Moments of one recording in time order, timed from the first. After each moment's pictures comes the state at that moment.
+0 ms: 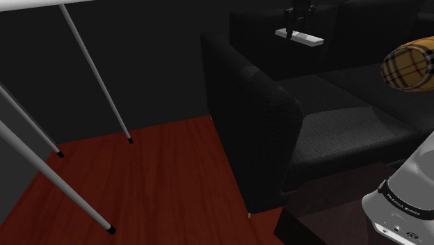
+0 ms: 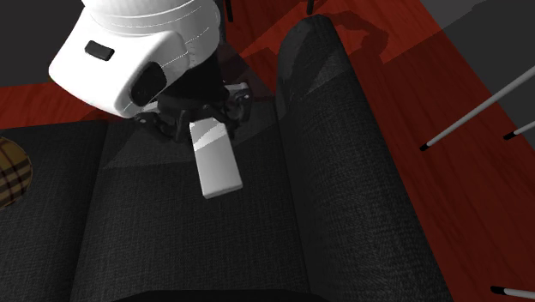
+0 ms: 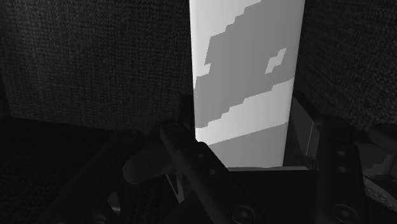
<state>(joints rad) -0.12 0.03 -0.12 -1.48 -0.03 1.52 0.04</state>
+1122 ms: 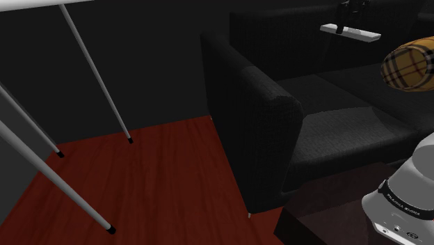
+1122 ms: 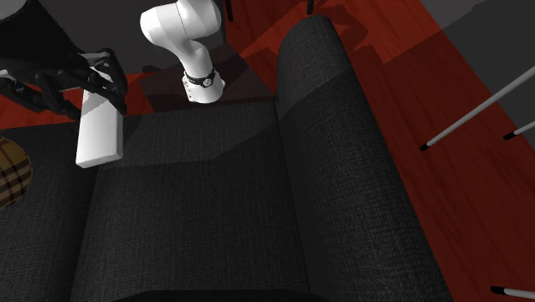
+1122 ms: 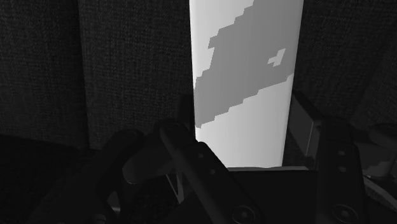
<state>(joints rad) -0.25 -0.23 -0.27 -1.73 -0.08 1.53 -0.24</state>
